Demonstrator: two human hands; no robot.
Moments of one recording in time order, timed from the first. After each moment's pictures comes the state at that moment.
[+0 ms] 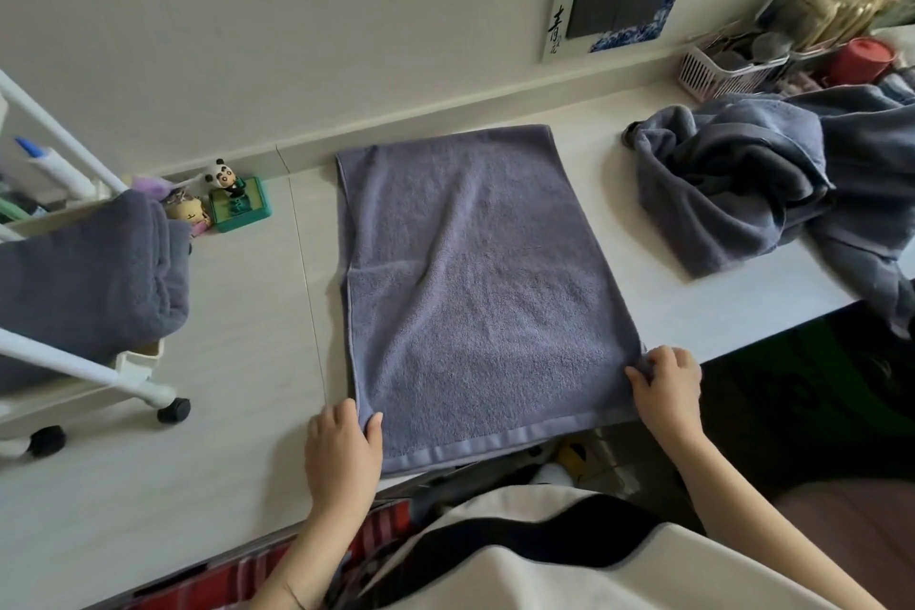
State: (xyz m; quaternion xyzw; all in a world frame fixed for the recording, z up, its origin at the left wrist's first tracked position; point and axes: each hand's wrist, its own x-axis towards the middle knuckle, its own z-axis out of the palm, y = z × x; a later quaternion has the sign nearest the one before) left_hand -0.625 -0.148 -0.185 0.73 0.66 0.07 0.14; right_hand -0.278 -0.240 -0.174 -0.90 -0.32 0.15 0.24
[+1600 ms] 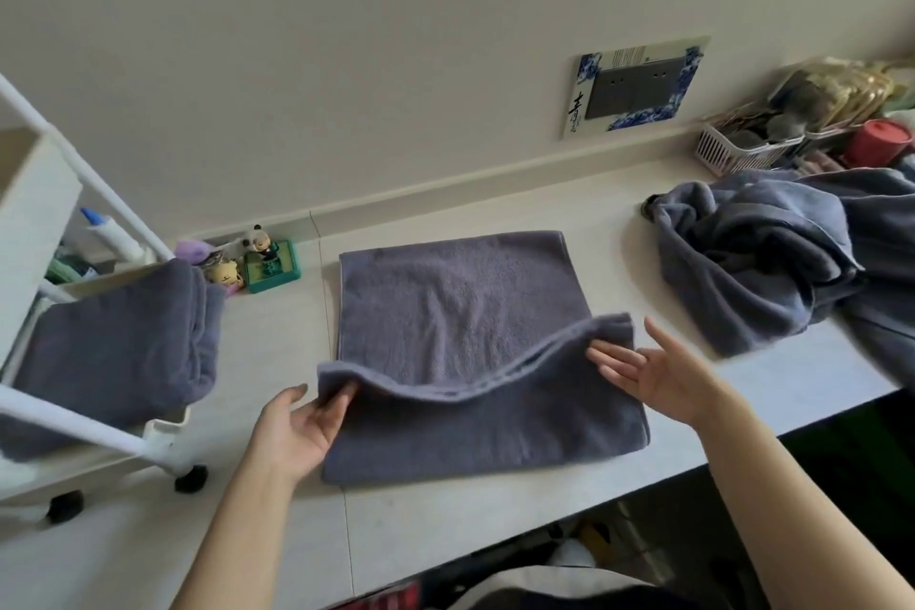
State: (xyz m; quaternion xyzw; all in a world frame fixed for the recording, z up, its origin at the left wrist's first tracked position) left_hand -0.650 -0.029 -0.097 0.02 0.55 0.38 0.74; right_hand -0.250 -0.136 -0.089 -0.51 0.01 0.66 0.55
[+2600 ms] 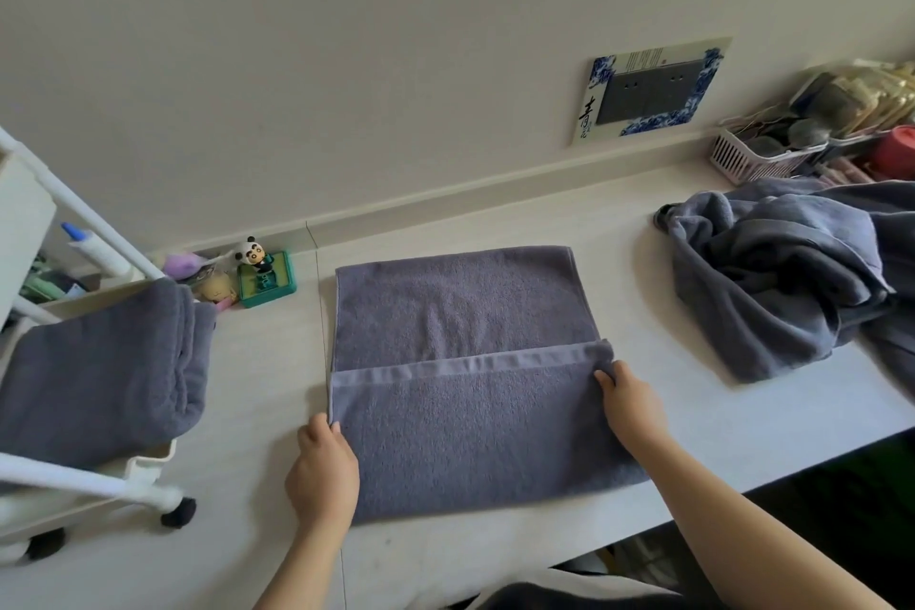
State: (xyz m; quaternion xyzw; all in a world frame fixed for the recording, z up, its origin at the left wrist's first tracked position) left_hand -0.619 -0.038 -0.194 0.62 0.77 0.14 0.11; right_hand -0.273 -0.104 -0.165 -0.88 -0.37 0.23 0.17
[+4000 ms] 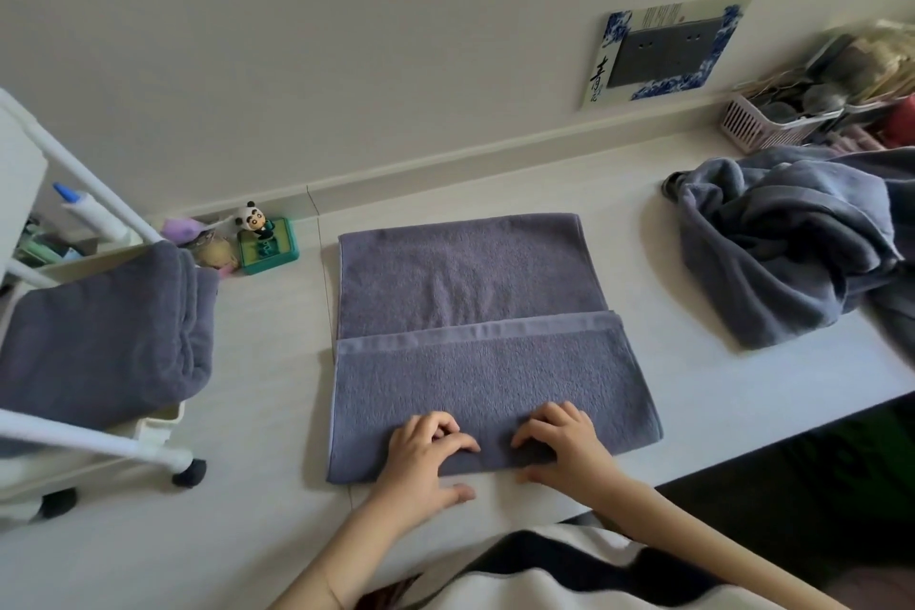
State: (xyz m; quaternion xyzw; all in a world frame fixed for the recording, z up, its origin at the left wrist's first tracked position) left_hand -0.590 -0.086 -0.195 0.87 0.39 0.06 0.29; right_hand -0.353 -0.156 -0.195 -0.65 -0.71 0.21 0.17
